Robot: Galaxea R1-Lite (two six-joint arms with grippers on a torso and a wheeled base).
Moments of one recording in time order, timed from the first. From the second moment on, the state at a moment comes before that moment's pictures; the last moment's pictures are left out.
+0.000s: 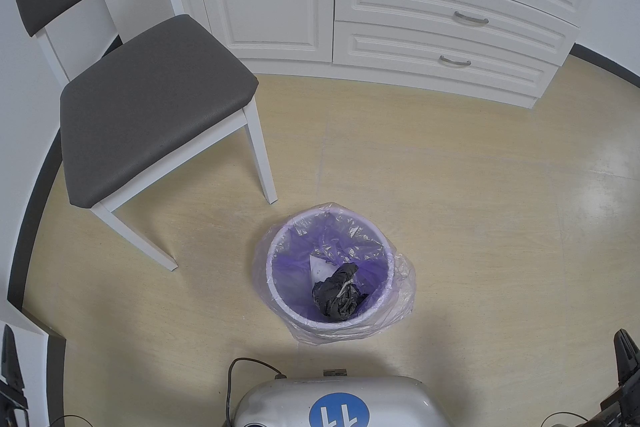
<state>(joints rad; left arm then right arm) -0.01 0.02 -0.22 0.09 0.35 -0.05 0.00 0.01 -0.02 -0.06 0.05 -0.04</state>
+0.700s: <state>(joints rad) 0.00 0.01 -0.02 -0.01 0.03 -0.04 0.00 0.01 -0.02 0.00 -0.01 0.00</state>
